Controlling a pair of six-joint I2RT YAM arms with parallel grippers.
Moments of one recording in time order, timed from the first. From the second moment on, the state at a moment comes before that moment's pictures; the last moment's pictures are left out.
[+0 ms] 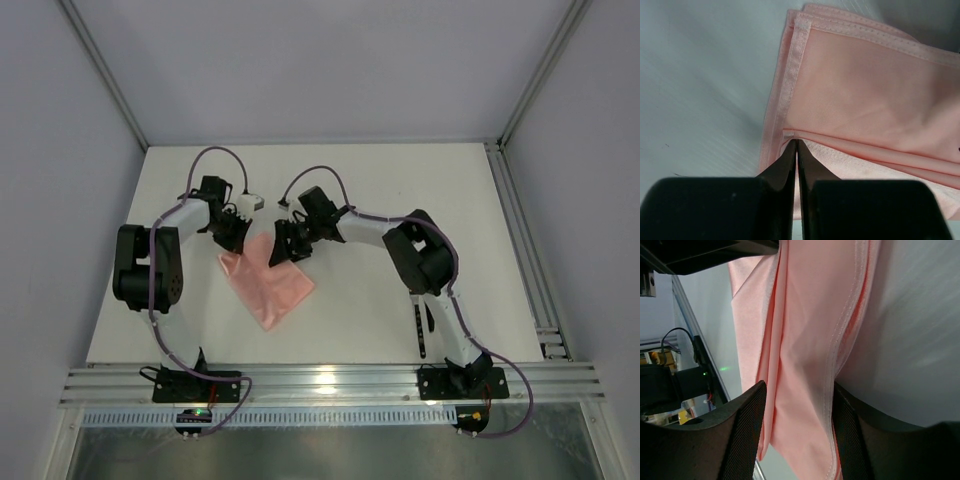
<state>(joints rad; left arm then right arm) -0.09 1.86 1.21 -0.63 0.34 0.53 0.71 2.28 1.60 -0.18 -0.71 0.48</state>
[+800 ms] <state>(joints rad) -0.09 1.86 1.21 -0.63 0.34 0.52 0.81 2.25 1.54 0.00 -0.51 0.66</state>
